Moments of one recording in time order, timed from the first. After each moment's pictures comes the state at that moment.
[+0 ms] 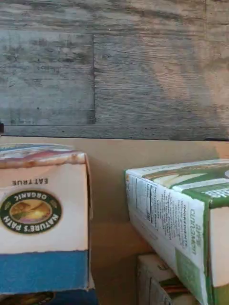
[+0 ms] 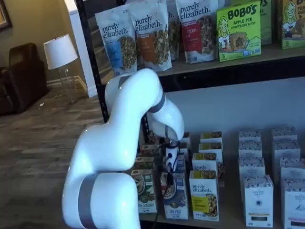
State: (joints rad) arm 0.04 1.04 -1.66 0.27 0.66 -1.74
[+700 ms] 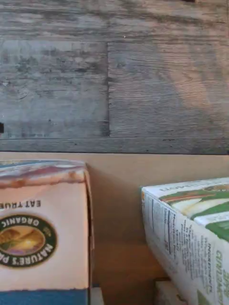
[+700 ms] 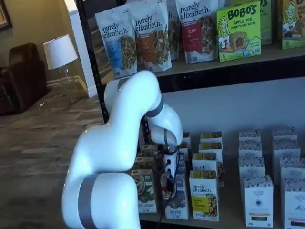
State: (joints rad) arm 0.05 1.06 -1.62 0.18 0.62 -1.66
